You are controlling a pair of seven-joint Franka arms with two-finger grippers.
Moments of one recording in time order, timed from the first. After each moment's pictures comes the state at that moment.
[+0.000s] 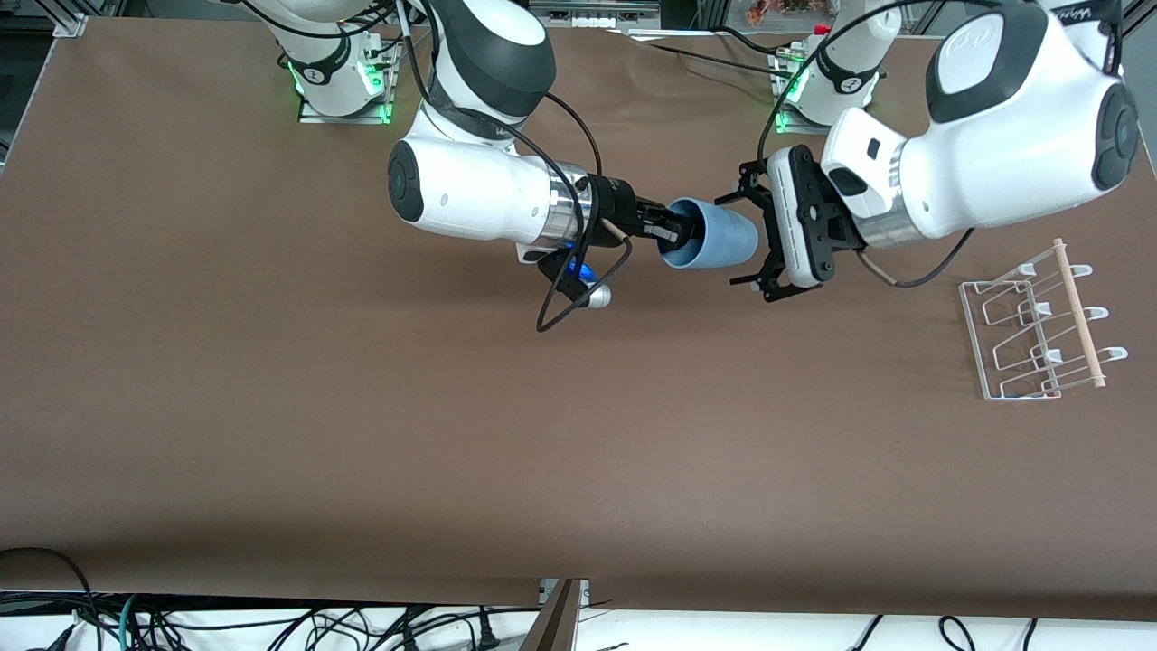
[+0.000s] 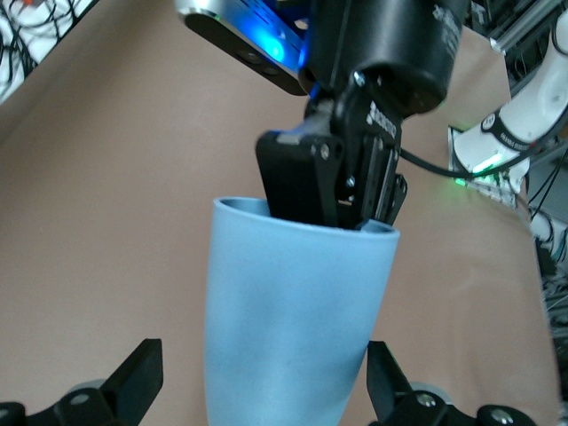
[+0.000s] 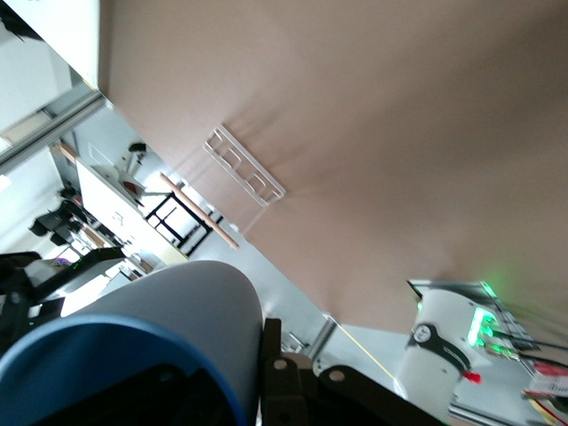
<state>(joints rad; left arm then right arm) -0.12 0.26 -0.21 -1.49 -0.60 1.75 1.06 0.57 0.65 0.22 -1.14 0.88 2.20 0.99</state>
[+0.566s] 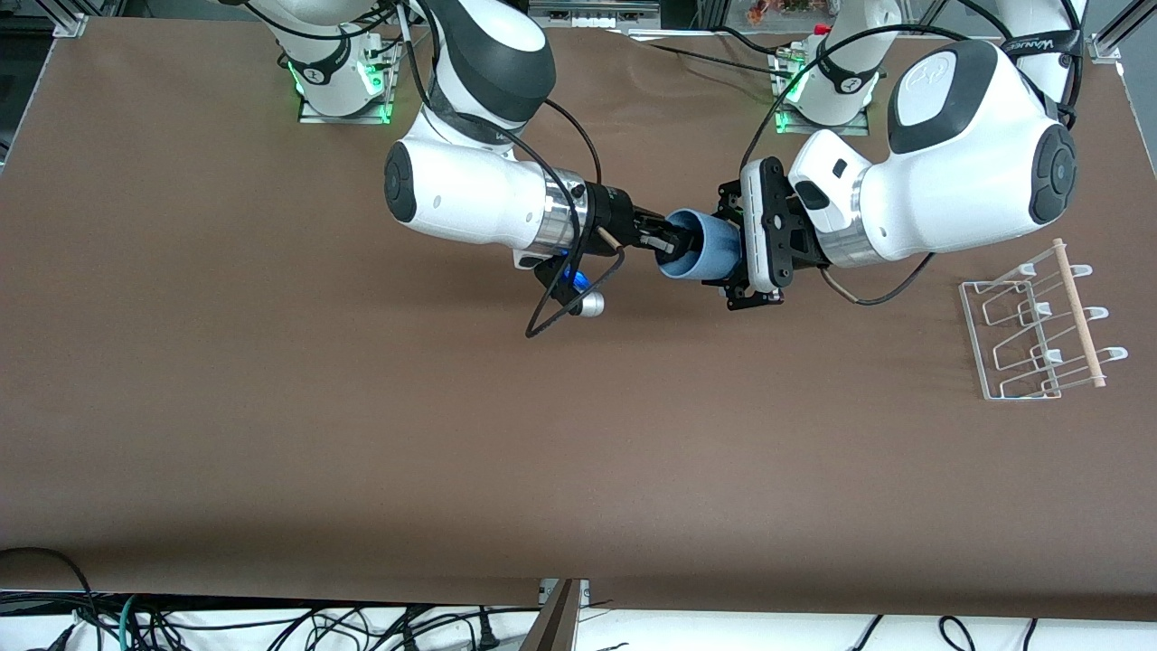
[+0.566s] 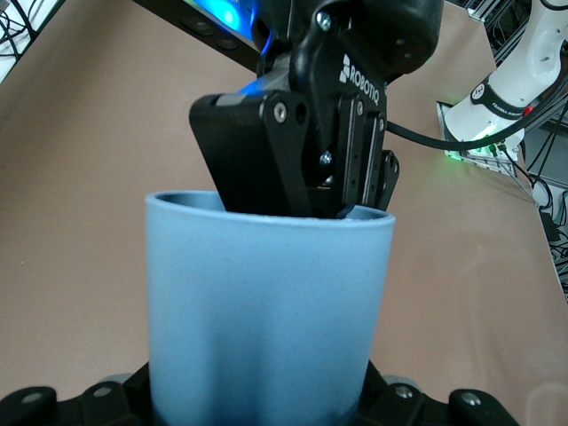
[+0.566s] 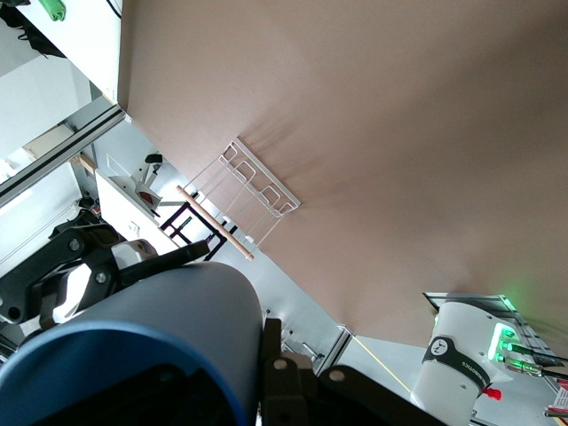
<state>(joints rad) -0.15 0.29 -0.21 -1.50 -0.60 1.78 1.15 0.56 0.65 0.22 -1.14 0.88 2.23 0.99</state>
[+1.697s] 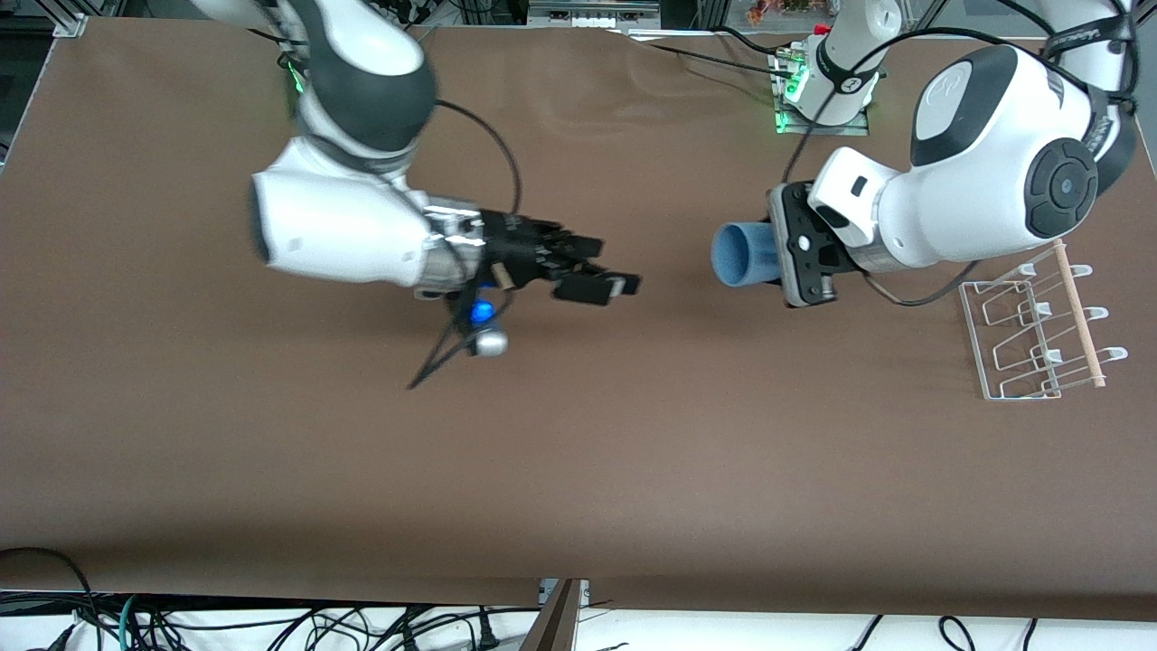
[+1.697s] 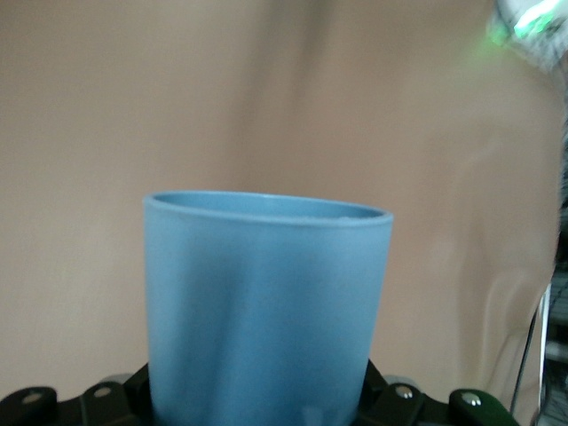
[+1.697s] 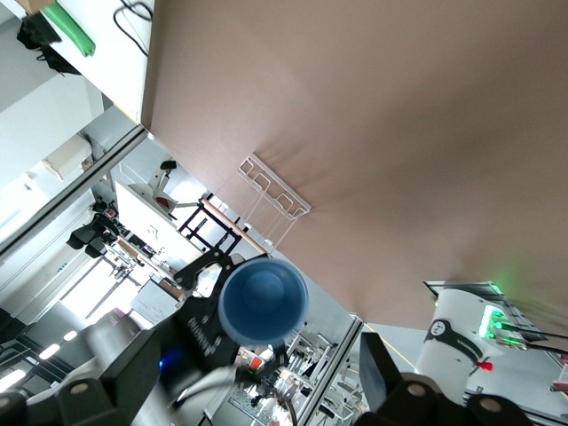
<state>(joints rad) -0.11 0.28 -0.18 -1.49 -0.26 1.56 1.00 0.36 0.59 0.22 -1.11 0.91 1.99 0.99</state>
